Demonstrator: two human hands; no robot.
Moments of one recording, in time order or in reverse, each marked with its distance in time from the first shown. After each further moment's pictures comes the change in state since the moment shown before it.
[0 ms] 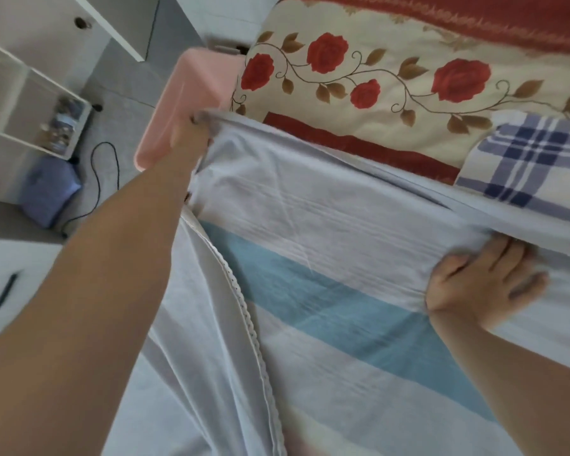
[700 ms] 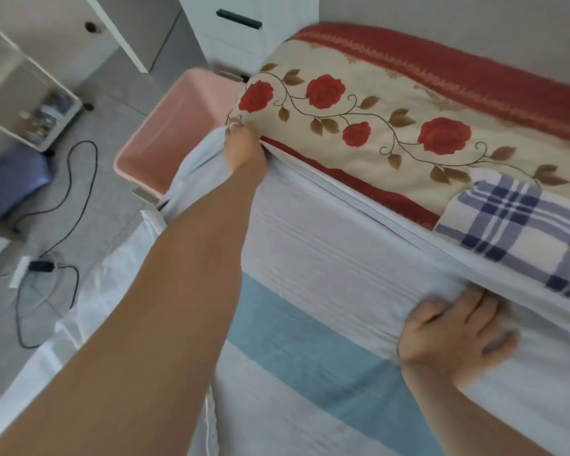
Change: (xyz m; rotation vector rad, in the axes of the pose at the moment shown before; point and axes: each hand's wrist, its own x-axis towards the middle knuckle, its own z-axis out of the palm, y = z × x) left_hand -0.018 0.075 0.082 -0.242 0.208 -0.096; right_hand 0.001 0.006 0.012 0.066 0.119 -0.039
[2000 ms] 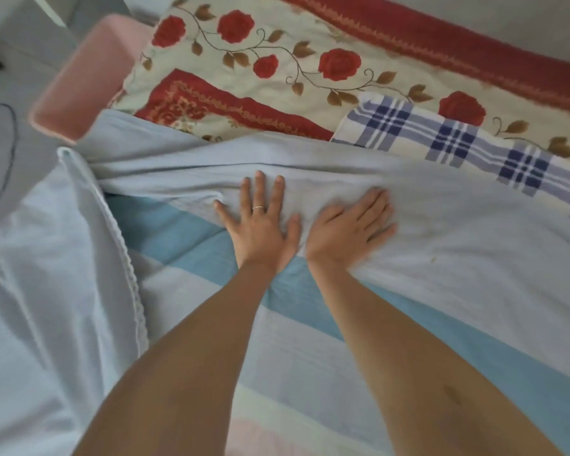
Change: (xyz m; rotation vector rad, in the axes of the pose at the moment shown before) left_hand -0.317 -0.035 0.038 0.593 -0.264 0.483; right_hand 0.003 0.012 -0.011 0.223 -0.017 0.027
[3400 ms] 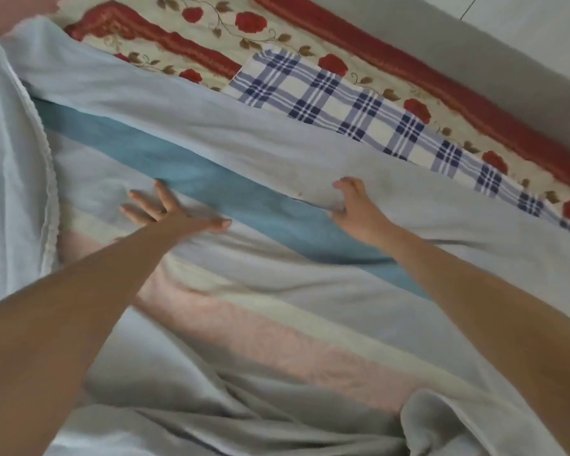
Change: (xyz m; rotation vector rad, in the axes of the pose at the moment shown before) left_hand -0.207 0.029 -0.015 -0.480 -0.392 -0.504; right_hand 0.022 0.231 -0.212 -0.117 -0.710 -0.589
